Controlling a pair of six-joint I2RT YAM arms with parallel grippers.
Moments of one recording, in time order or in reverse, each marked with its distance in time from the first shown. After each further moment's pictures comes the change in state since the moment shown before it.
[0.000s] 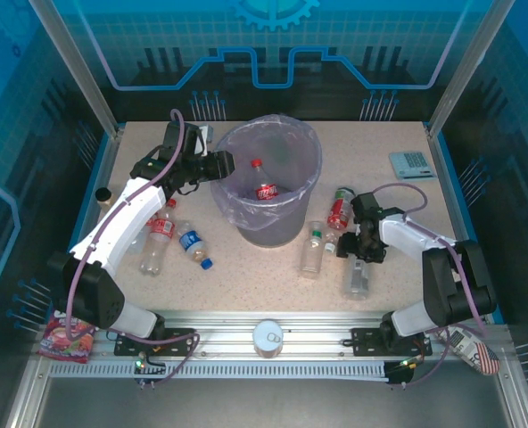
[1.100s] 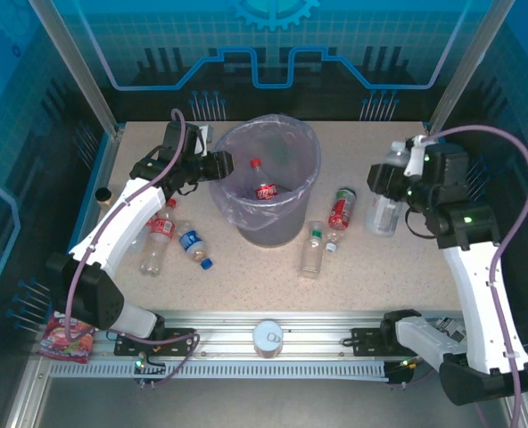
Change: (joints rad) left arm -0.002 -0.006 0.000 -0.003 -0.029 0.034; right arm -0.097 -0.452 0.668 -0.211 -0.074 -0.110
